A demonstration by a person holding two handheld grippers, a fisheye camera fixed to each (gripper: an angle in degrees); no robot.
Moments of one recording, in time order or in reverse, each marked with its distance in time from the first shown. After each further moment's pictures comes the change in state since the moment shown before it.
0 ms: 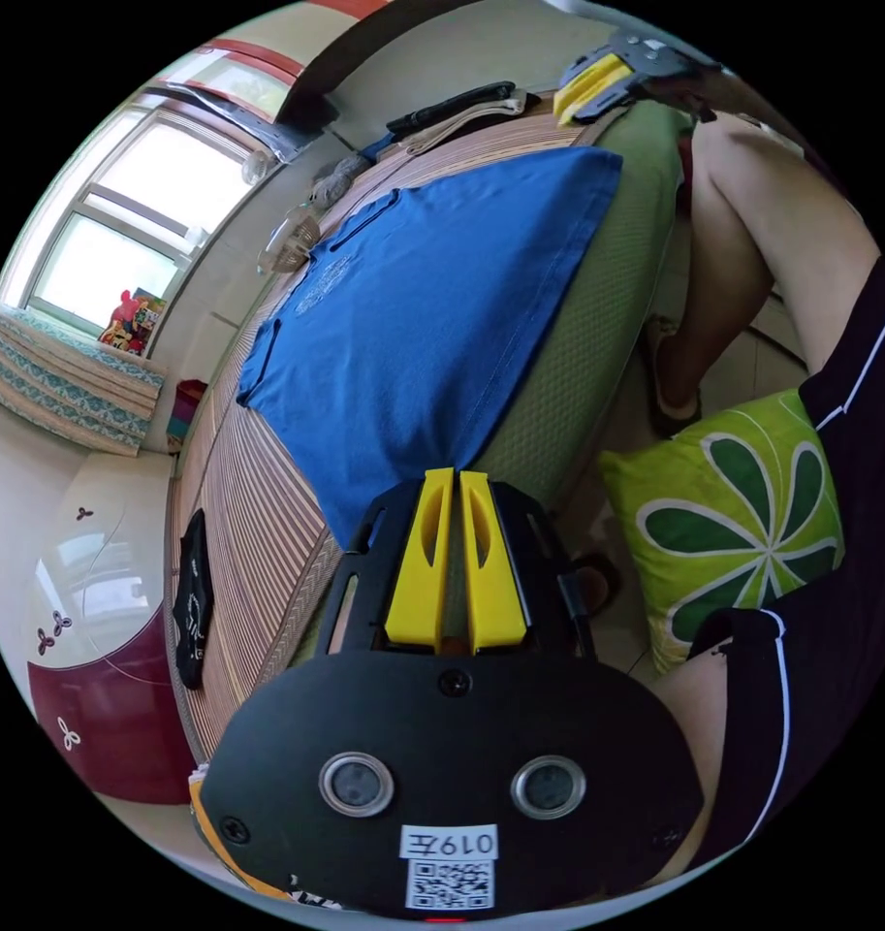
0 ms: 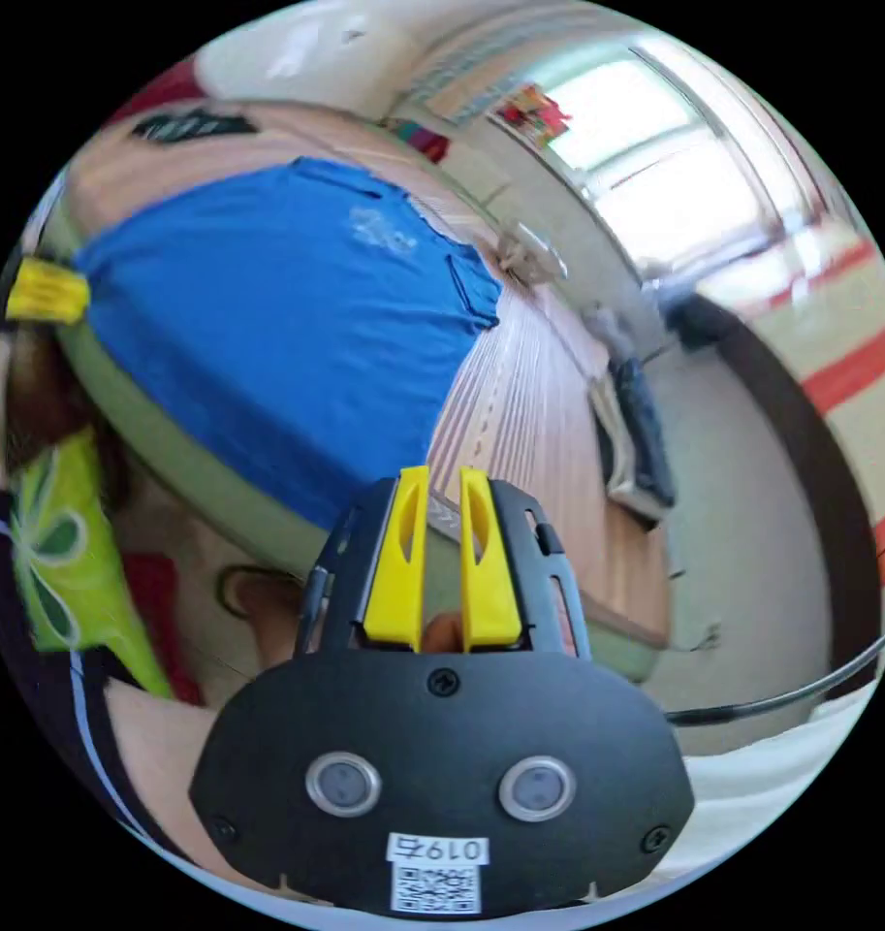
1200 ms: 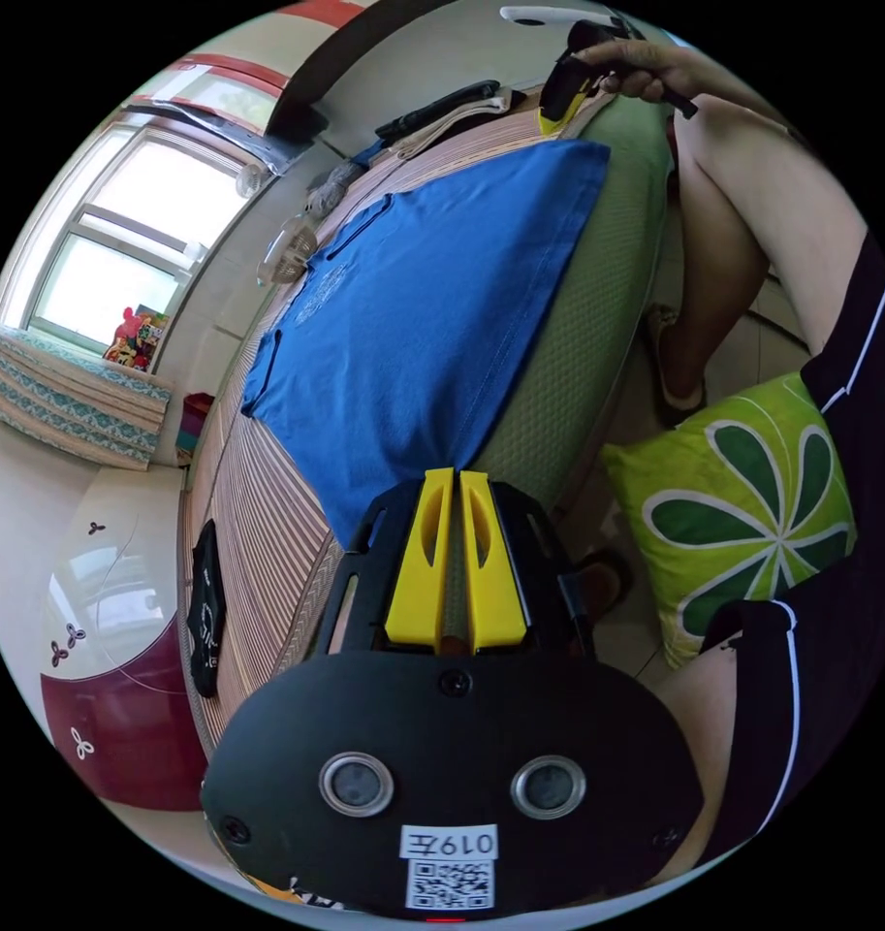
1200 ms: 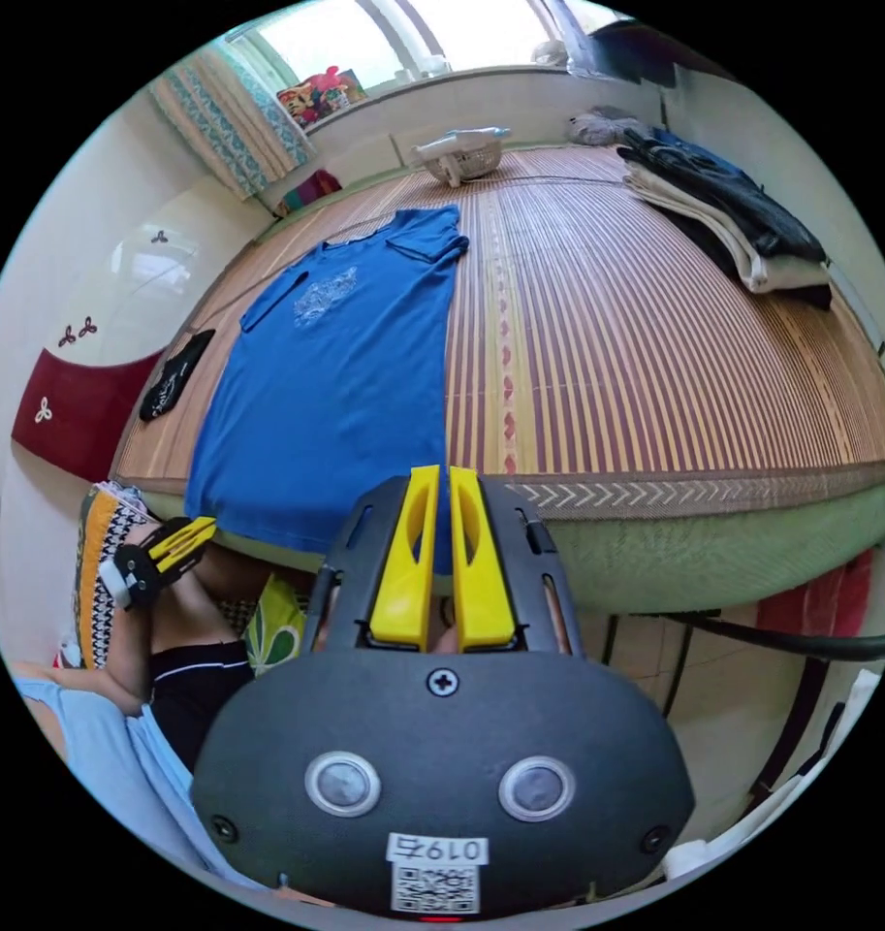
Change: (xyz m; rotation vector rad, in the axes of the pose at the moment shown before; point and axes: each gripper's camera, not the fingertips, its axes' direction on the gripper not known) left arm 0.031 -0.004 -0.012 0.007 -0.028 0.039; right arm 0.321 -0.012 -0.023 -0.107 -0.666 0.556
